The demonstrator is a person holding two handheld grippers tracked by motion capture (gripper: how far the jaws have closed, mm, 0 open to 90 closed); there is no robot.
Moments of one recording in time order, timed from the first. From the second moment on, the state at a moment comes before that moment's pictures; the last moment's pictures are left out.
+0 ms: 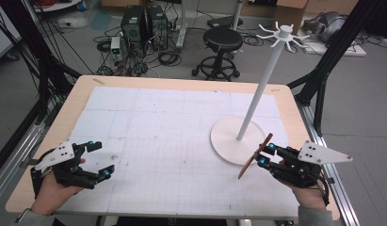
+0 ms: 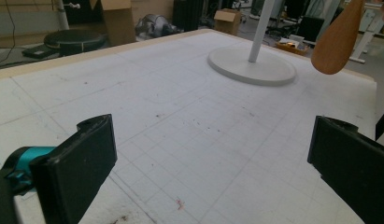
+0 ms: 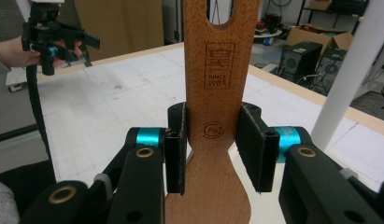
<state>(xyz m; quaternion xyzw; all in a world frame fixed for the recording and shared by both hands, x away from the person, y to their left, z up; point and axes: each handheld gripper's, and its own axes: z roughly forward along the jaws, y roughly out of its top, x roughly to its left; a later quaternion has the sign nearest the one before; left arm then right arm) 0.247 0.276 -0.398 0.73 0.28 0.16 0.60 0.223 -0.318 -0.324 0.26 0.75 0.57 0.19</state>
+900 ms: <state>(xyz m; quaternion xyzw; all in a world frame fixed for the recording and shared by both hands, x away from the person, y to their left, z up) 0.240 0.283 -0.399 0.73 0.29 0.16 0.60 0.233 -0.337 -0.309 0.28 0.73 0.59 0.19</state>
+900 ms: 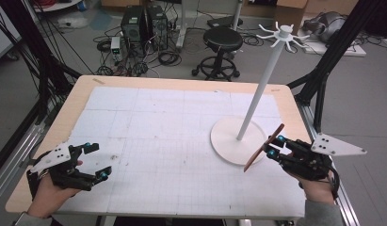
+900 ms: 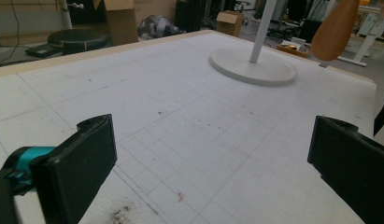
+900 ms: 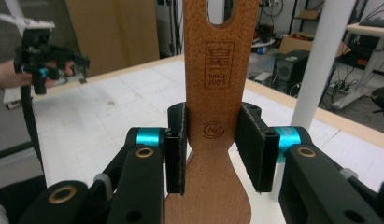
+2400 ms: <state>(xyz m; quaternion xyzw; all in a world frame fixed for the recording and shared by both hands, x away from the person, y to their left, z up) 0.234 0.290 -0.402 0.72 0.30 0.17 0.60 0.289 -0.348 -0.220 0.30 0.72 0.58 0.22</state>
